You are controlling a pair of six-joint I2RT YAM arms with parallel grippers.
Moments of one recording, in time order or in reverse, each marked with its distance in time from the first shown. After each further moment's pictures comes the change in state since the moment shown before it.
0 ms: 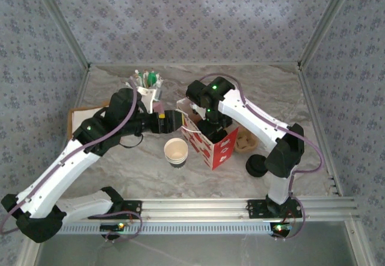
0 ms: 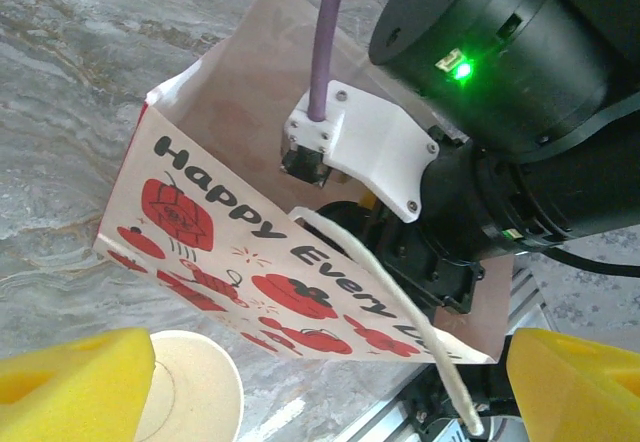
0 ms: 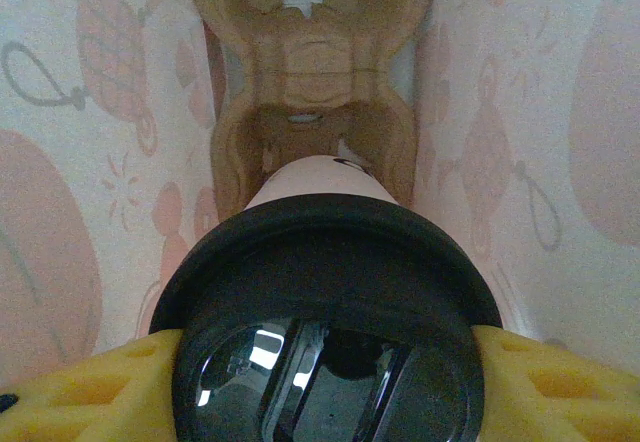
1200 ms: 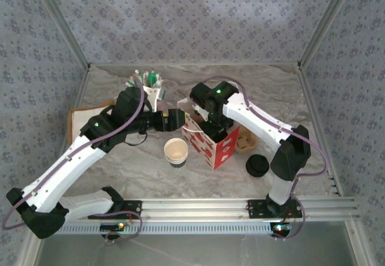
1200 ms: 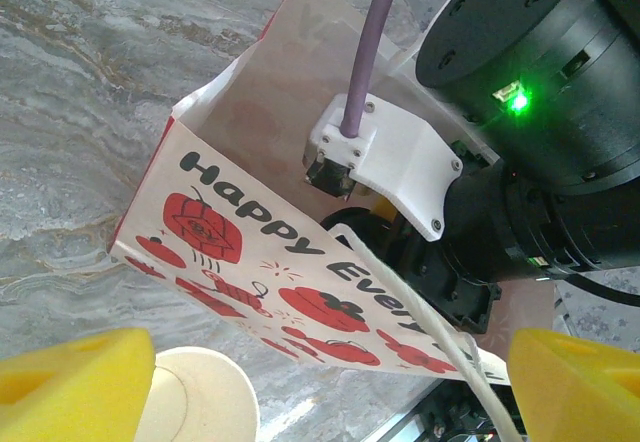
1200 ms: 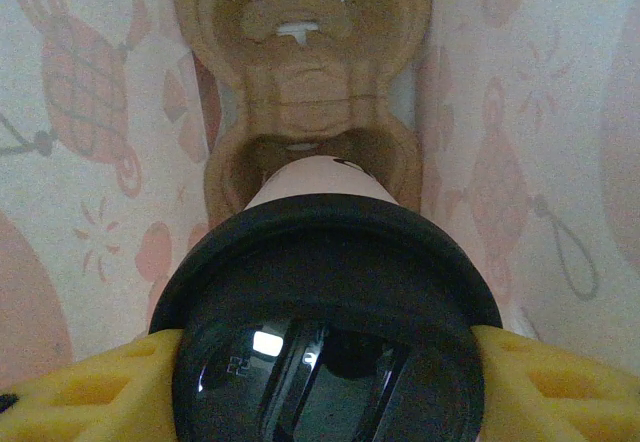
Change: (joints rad) left arm 0.000 0.043 -0.013 0.028 -0.026 -0.002; right arm -0.023 -0.063 -0.142 0.136 -0.002 -0.021
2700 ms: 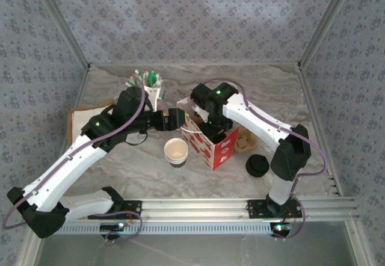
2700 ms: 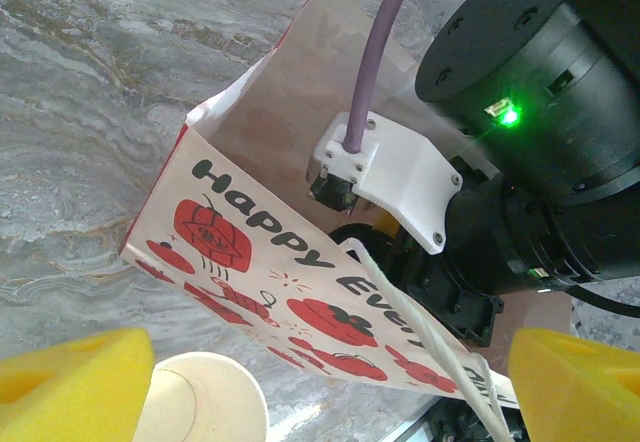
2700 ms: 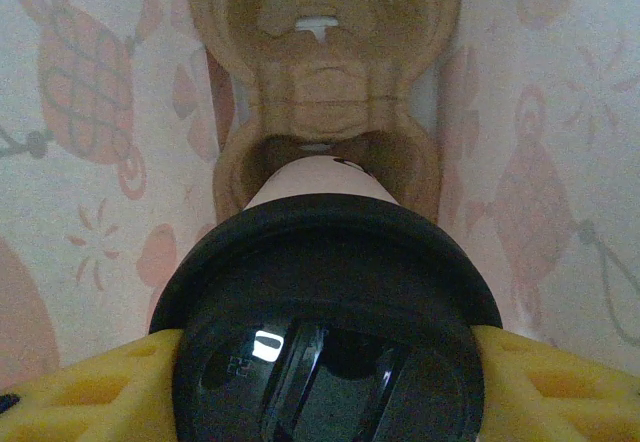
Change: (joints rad) left arm 0.000 0.006 0.000 0.000 -0.023 0.000; right arm -0.009 0.000 -0.035 0.025 -0.052 -0.004
